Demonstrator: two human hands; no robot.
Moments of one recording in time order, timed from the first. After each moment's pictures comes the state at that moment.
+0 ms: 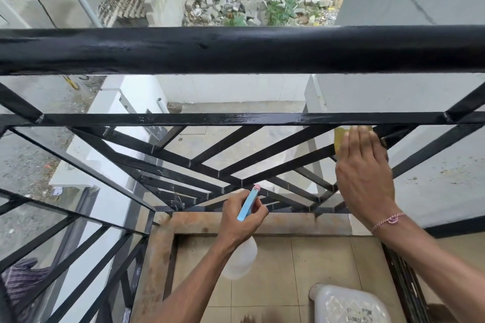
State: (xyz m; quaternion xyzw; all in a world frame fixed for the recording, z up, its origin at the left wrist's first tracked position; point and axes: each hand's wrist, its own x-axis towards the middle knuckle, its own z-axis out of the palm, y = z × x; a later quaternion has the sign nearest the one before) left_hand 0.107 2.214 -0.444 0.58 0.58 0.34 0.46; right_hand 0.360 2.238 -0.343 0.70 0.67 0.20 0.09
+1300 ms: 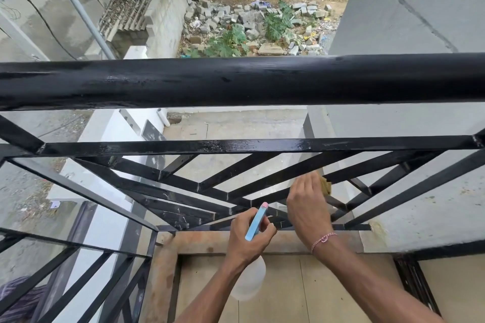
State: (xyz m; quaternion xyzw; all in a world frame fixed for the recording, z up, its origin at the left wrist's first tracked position) left_hand 0.096 2.240 -0.473 0.59 0.58 0.33 0.46; right_hand 0.253 2.268 -0.409 0.67 0.70 0.15 0.20
